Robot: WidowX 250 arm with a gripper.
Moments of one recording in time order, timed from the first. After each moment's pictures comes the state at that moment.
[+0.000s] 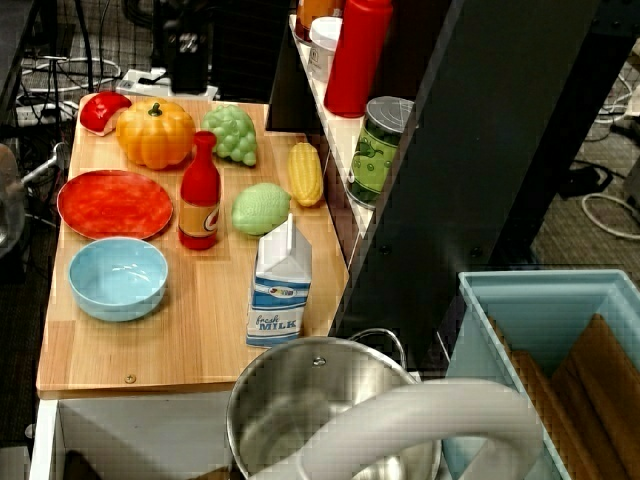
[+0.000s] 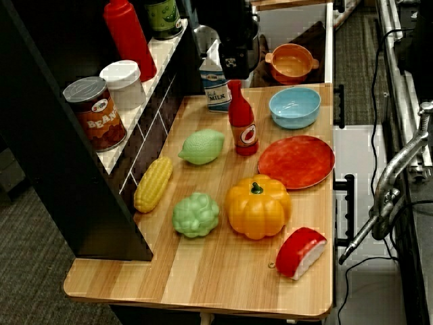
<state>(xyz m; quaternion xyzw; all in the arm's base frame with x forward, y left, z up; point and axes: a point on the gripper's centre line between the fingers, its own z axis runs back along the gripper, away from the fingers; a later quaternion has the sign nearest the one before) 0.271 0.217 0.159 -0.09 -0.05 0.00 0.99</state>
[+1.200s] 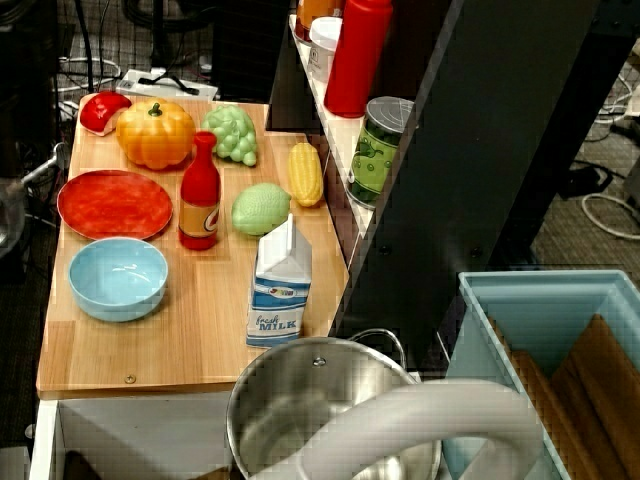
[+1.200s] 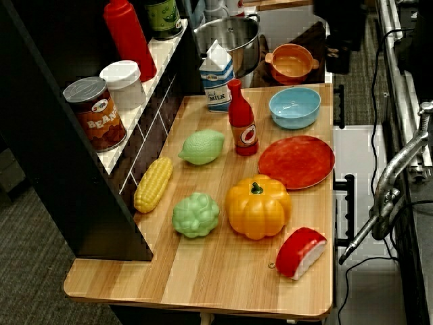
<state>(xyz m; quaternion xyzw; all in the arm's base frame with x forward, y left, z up) 0.153 0.170 0.119 -0.03 -0.05 -0.16 0.99</state>
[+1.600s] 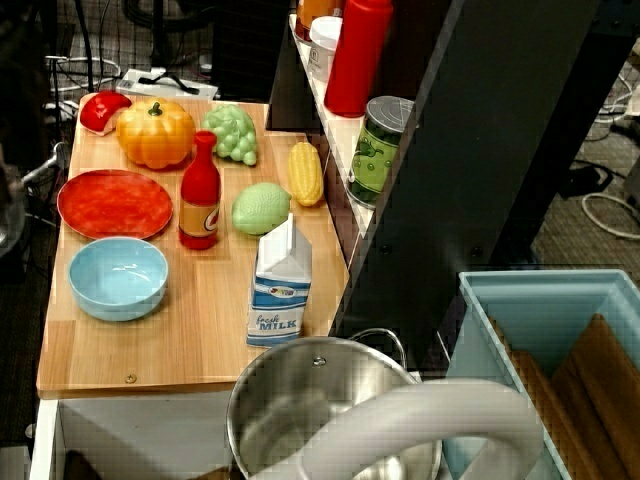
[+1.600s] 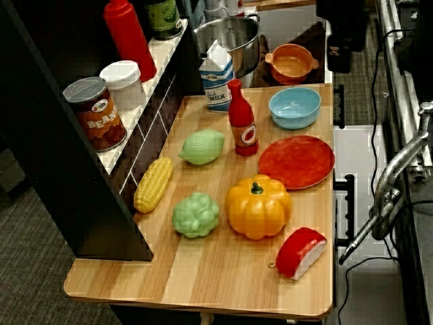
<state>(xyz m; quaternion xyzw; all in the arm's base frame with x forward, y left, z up) 0.160 0.144 0.109 -0.01 -0.03 -0.17 0.98</state>
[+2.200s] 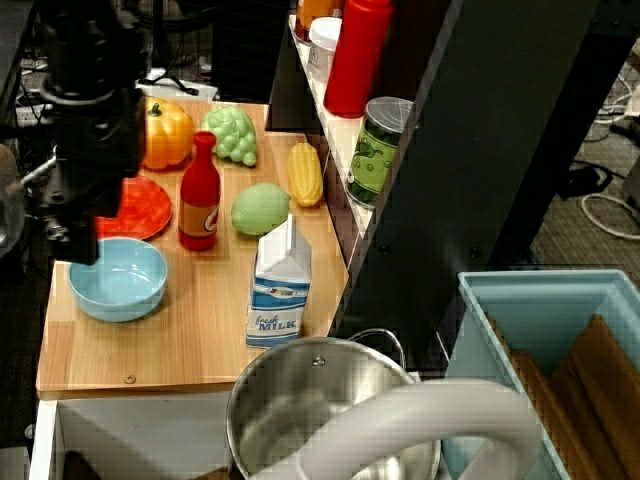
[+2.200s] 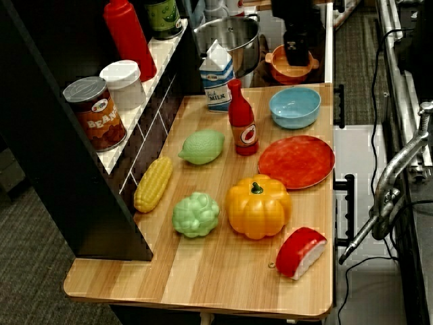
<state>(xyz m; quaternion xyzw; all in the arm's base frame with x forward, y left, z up) 0.215 0.112 0.100 -0.01 -0.01 -0.10 0.99</state>
